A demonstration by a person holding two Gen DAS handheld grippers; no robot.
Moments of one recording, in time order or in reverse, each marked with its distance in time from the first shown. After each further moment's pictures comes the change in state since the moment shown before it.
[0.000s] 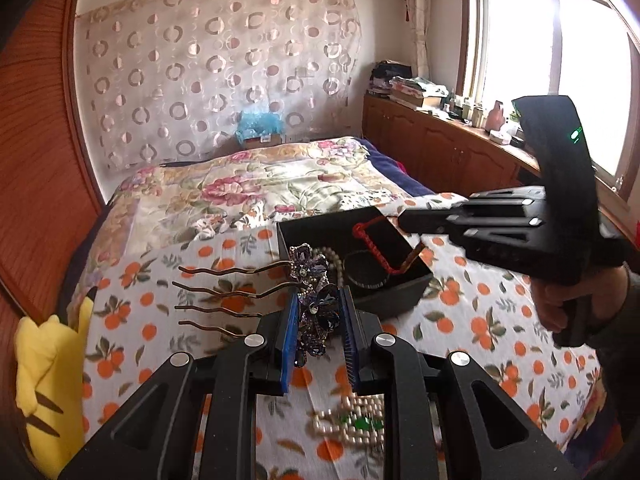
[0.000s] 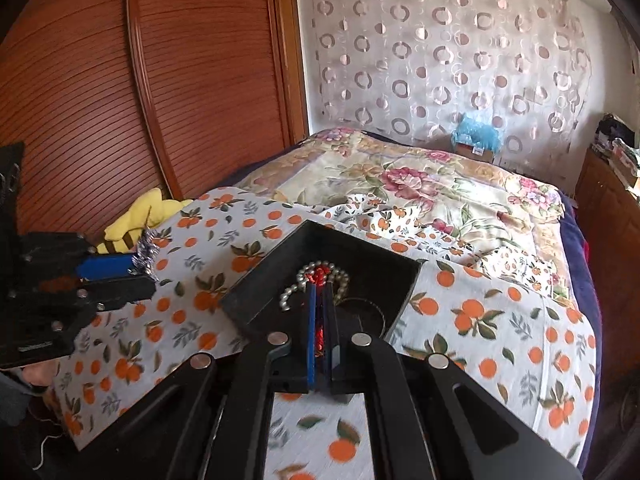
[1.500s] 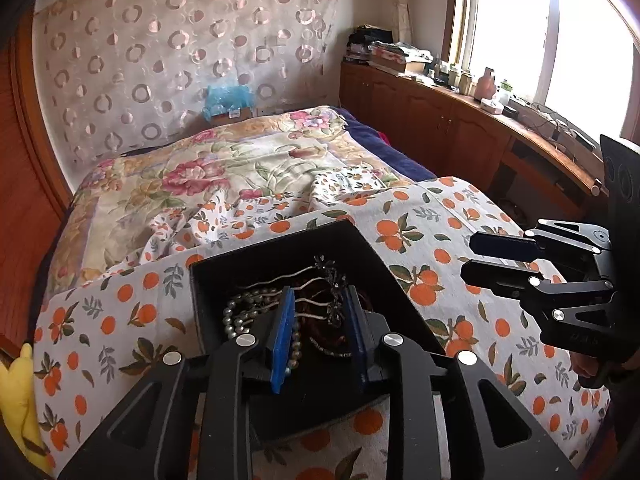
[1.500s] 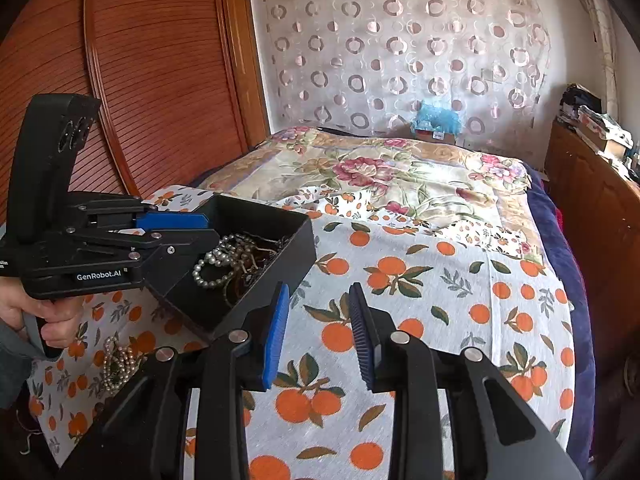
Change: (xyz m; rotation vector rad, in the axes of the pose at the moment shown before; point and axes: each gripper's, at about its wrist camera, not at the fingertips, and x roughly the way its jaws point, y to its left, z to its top) left arm 0.114 -0.035 0.043 0.053 0.119 -0.066; right arm -0.022 -0.072 -0.054 0.101 -0.030 -0.093
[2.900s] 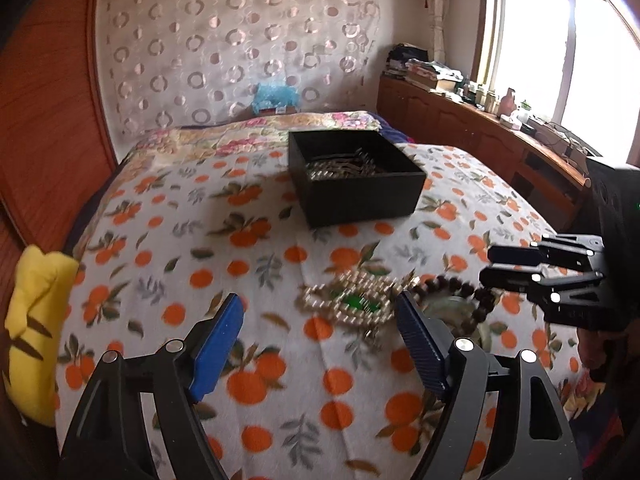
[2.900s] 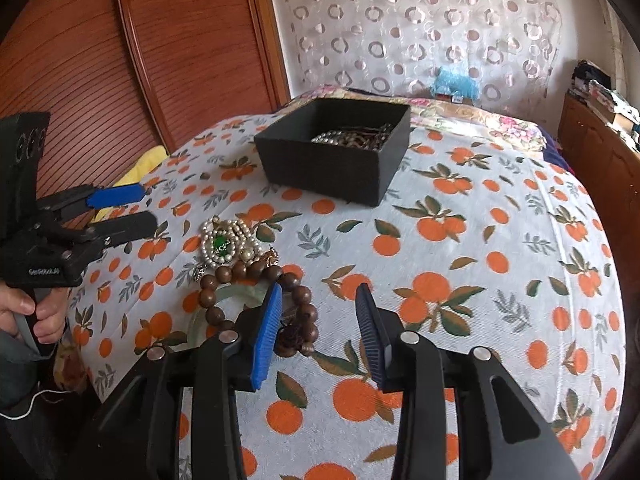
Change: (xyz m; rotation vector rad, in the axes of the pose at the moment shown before) left arm -0.126 0.009 -0.160 -0.129 -0.049 0.098; right arm -0.042 0.105 -0.098 0.008 0.137 0.055
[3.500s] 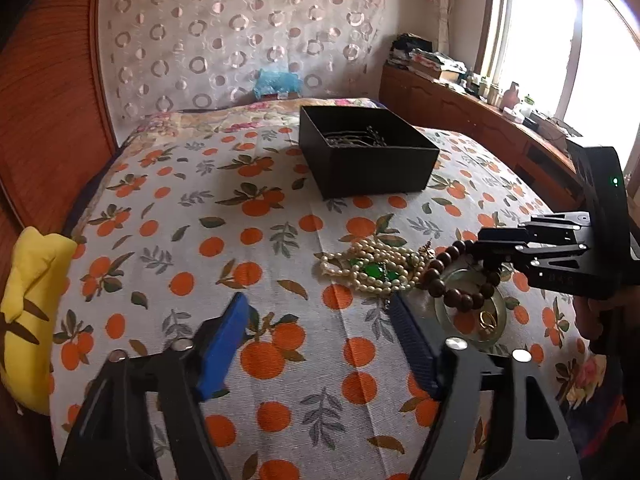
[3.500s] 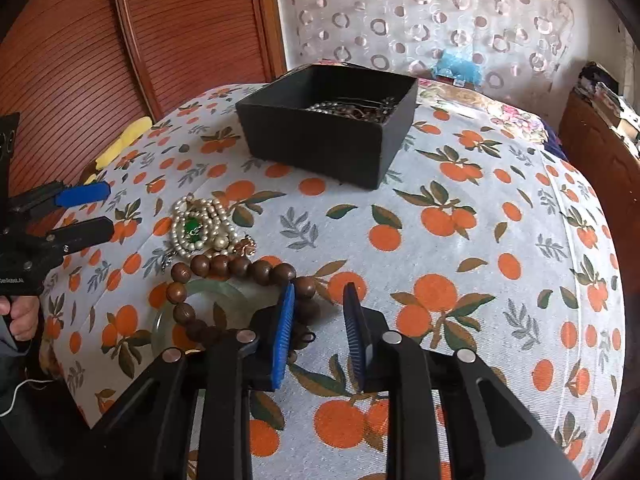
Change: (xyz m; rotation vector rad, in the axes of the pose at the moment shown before) left arm 0.007 0.012 -0.012 -0.013 0.051 -0.022; right arm 0.025 -0.004 0.007 -0.038 0.083 -0.057
